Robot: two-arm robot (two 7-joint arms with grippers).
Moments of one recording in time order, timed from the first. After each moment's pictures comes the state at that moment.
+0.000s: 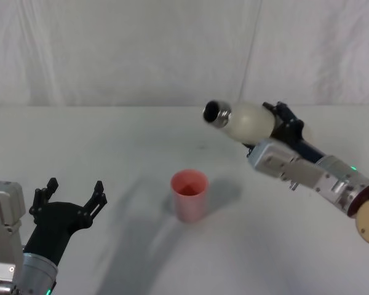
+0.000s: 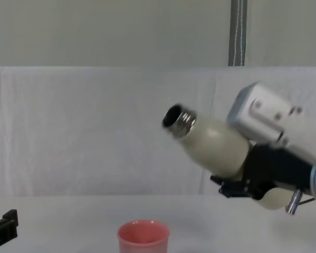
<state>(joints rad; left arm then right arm) 0.27 0.24 0.04 -1.85 -0.25 -0.02 -0.02 0.36 0.34 -0.48 -1.49 -0.51 -0.07 0.21</state>
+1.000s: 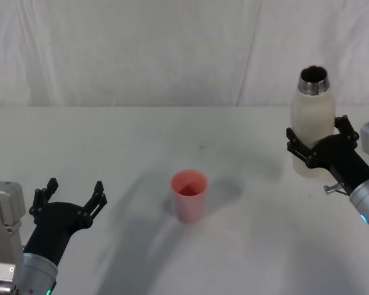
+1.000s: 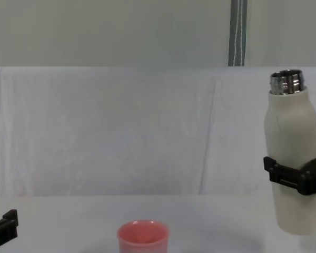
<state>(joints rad) 0.27 0.24 0.04 -1.85 -0.25 -0.02 -0.02 0.19 0.23 -0.18 -1.46 0.04 -0.19 0.24</state>
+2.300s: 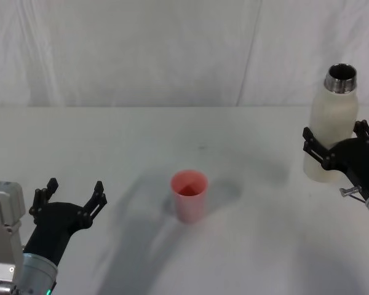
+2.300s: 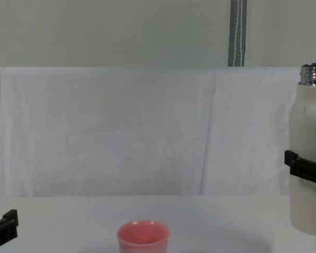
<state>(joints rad) 0.27 0.24 0.04 -1.85 -0.25 -0.02 -0.02 0.12 0.23 -0.13 -1.54 0.13 -0.15 0.24</state>
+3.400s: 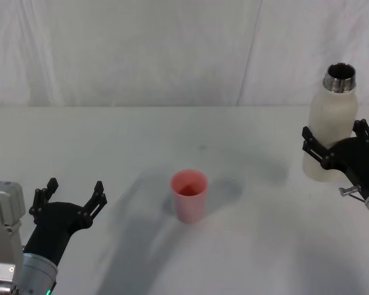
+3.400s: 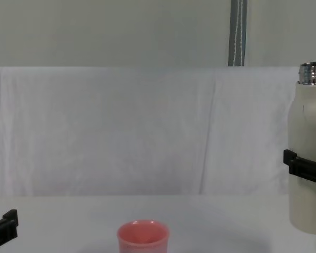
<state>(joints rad) 0.27 0.24 0.04 -1.85 -0.25 -0.02 -0.02 0.12 0.23 -0.13 -1.54 0.13 -0.15 0.25</state>
